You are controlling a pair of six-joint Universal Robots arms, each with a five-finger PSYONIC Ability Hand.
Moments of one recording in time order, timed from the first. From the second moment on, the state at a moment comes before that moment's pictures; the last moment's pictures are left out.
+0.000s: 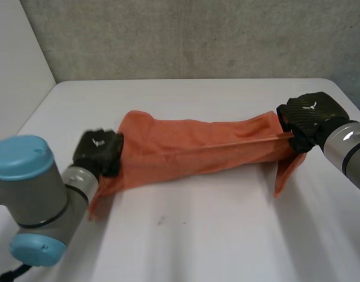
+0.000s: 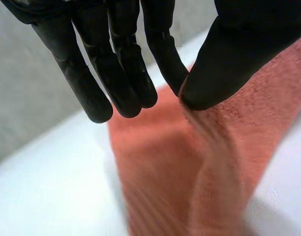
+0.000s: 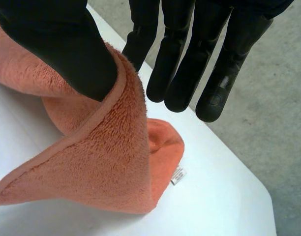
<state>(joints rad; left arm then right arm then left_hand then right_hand) 4.29 -1.96 -1.76 3.49 -1.60 3.41 1.85 -1.40 1.53 0.16 1.45 2.63 1.14 1.20 1.19 1.20 0.96 0.99 1.18 1.18 1.19 0.99</state>
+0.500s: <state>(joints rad) 4.28 -1.94 -1.86 3.43 -1.60 3.40 1.85 -1.36 1.53 0.15 1.43 2.63 0.73 0.73 0.73 0.72 0.55 0.99 1.18 1.18 1.19 0.99</state>
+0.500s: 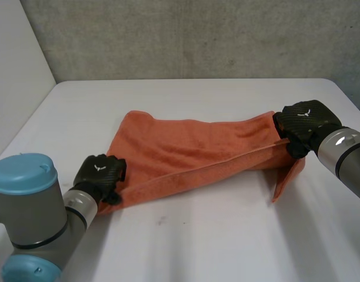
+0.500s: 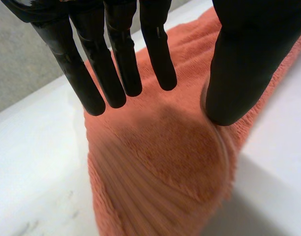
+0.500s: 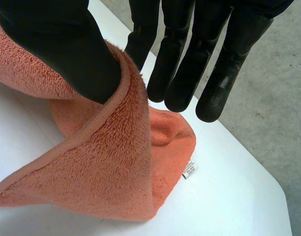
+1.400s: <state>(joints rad) 4.41 -1.91 -1.96 3.40 -1.60 3.41 1.80 -1.28 1.50 0.12 1.44 2.62 0.56 0.55 0.55 0.55 0.37 0.99 1.18 1.18 1.19 1.00</state>
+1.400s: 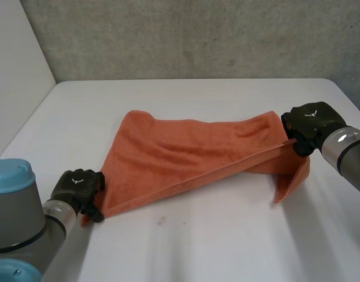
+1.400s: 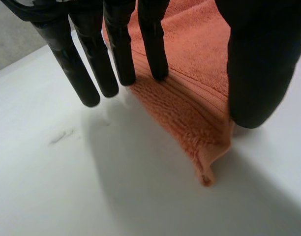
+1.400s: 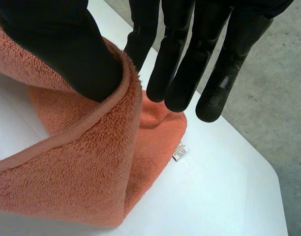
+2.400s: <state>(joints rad) 4.46 -1.77 -1.94 3.27 -1.57 3.57 1.74 -1.28 1.56 0.43 1.44 2.33 1.07 1.20 1.19 1.19 0.97 0.99 1.18 1.18 1.19 1.00</state>
